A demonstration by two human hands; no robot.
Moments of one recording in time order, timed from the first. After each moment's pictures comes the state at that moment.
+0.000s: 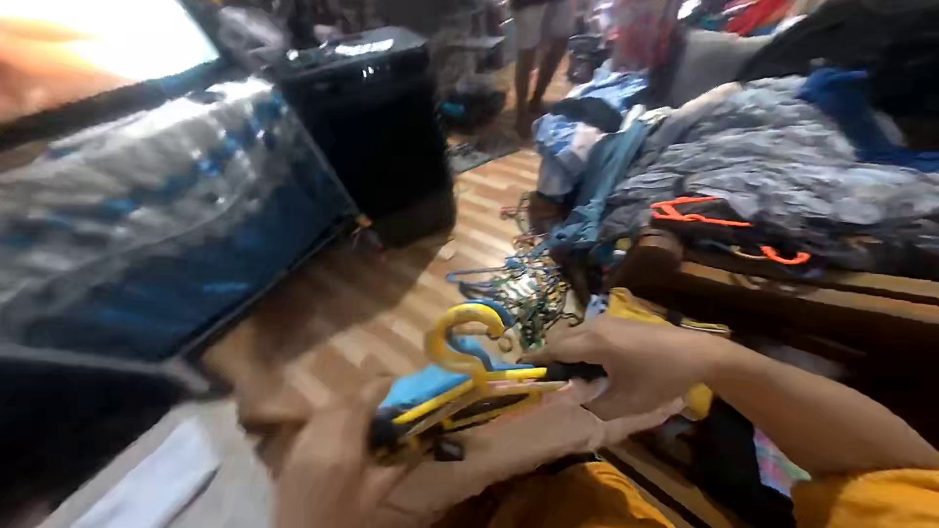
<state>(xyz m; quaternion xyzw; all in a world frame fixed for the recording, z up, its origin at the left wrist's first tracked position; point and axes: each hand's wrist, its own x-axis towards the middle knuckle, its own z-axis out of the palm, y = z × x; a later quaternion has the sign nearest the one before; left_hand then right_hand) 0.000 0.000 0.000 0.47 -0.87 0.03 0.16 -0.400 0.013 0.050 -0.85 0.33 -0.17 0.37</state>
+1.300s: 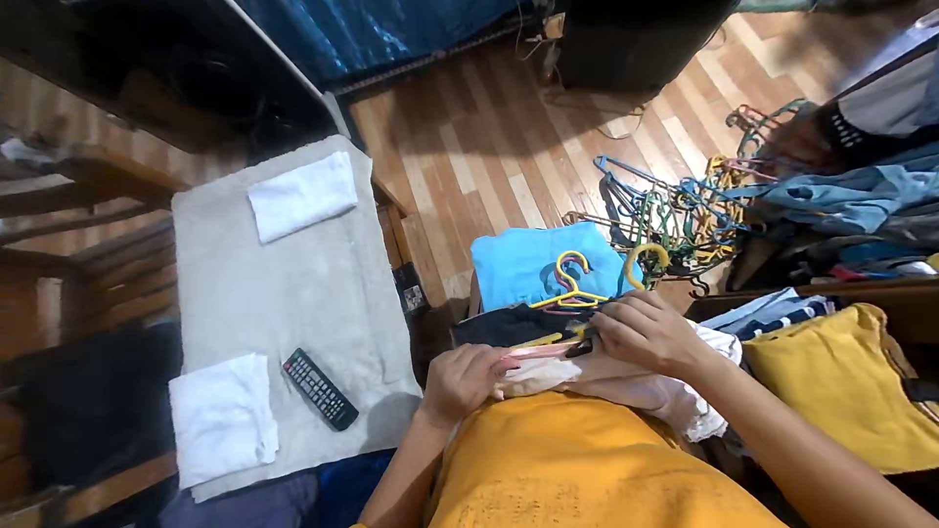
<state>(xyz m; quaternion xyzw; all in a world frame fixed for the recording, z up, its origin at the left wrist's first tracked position) 0.009 0.165 -0.183 0.54 -0.74 -0.05 0.41 -0.315 0.010 -0.152 -0.95 0.19 -0.26 0.03</state>
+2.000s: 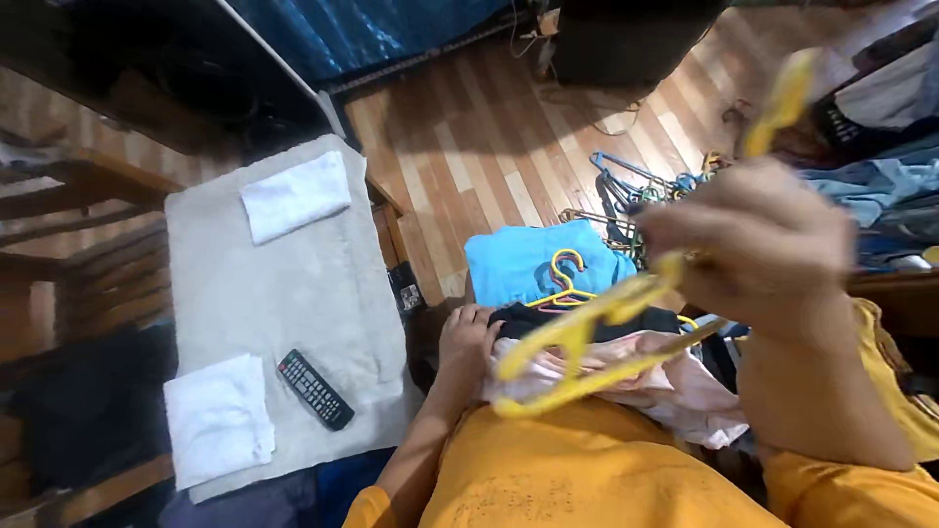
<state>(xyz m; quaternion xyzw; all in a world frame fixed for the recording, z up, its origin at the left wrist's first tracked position) -0.013 0.118 -0.198 0.73 -0.66 -0.15 0.14 -0.277 -0.046 0.016 -0.90 0.21 -0.39 0.04</state>
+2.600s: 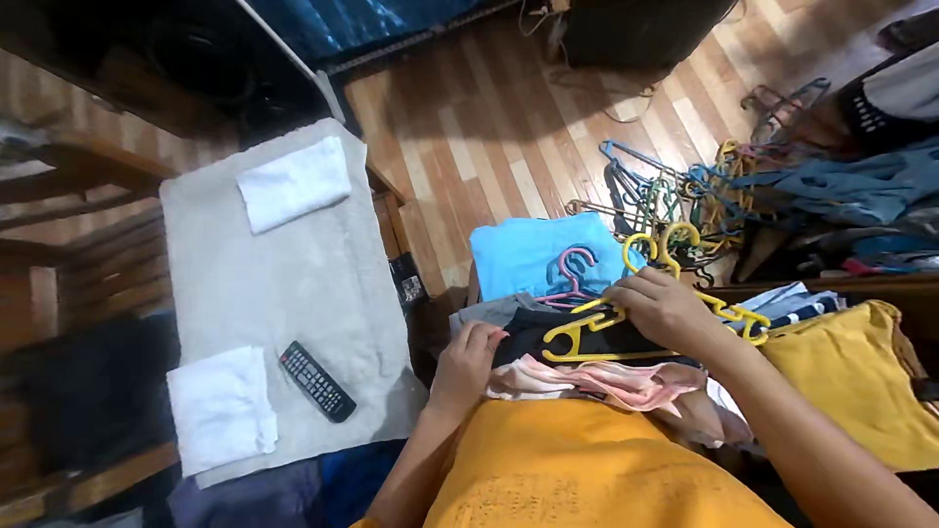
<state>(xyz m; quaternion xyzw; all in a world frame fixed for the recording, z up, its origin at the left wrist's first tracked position) -0.013 0.152 -0.178 0.66 -0.66 -0.13 0.32 -0.328 -0.019 -0.156 -0.93 0.27 -0.16 0.16</state>
